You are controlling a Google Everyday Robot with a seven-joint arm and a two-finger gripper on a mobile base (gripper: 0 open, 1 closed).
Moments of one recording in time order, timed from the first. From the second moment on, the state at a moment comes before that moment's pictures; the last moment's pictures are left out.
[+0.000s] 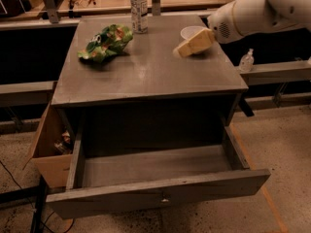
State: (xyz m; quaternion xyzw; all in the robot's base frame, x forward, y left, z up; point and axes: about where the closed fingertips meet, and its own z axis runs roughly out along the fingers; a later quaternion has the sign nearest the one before) arm 0.692 -0.113 0.962 -0.42 0.78 0.15 0.45
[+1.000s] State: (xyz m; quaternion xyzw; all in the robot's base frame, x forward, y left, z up) arm 0.741 -0.097 0.978 -0.36 0.76 0.13 0.52
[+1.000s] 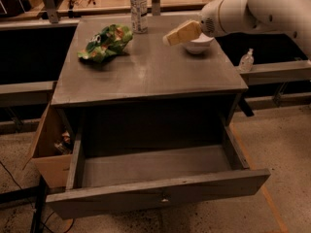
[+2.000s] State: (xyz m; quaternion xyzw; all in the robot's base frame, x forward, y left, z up) arm 0.824 -0.067 0.936 -0.27 0.76 0.14 0.57
